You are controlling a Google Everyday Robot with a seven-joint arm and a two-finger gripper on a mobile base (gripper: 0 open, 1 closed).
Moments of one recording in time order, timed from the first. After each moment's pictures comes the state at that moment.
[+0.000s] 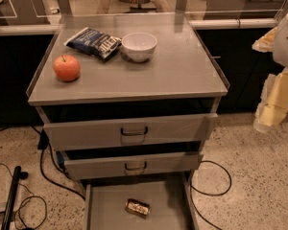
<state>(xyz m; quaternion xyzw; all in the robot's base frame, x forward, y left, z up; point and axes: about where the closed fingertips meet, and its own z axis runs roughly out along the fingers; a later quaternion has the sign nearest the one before) 0.438 -0.217 0.976 -0.60 0.78 -0.03 0.16</state>
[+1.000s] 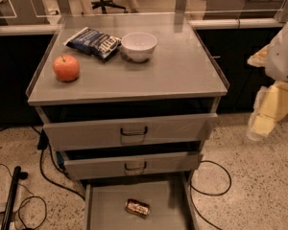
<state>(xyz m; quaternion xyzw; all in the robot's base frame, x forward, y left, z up) 0.442 -0.221 0.945 -0.59 0.79 -0.01 0.15</state>
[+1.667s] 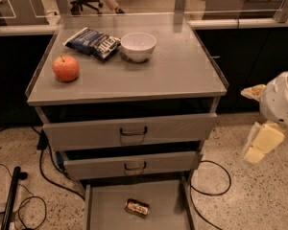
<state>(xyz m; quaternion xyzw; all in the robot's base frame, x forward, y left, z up) 0.441 -0.231 0.859 -0.59 0.78 0.05 0.20</state>
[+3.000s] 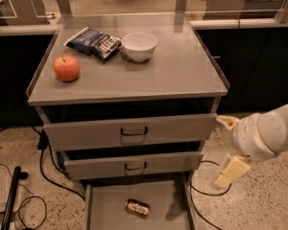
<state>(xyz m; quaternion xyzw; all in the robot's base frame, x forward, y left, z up) 0.435 -0.196 0.768 -0.59 0.76 0.09 0.26</state>
